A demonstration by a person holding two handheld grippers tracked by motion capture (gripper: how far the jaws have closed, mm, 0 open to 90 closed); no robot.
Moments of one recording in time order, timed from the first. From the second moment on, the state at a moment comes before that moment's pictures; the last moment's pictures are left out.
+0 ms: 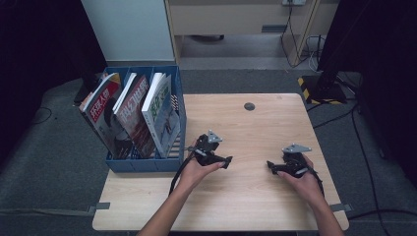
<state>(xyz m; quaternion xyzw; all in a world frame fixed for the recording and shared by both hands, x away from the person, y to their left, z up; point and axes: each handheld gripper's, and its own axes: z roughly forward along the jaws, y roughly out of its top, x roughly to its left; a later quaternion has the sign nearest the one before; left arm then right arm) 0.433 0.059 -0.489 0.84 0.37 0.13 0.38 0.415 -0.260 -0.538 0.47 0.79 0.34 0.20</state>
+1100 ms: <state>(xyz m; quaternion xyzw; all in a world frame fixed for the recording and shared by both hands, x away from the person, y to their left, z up) 0.434 0.047 -0.533 0.85 0.38 0.13 0.35 0.414 -0.261 -0.538 0.47 0.79 0.34 0.20</state>
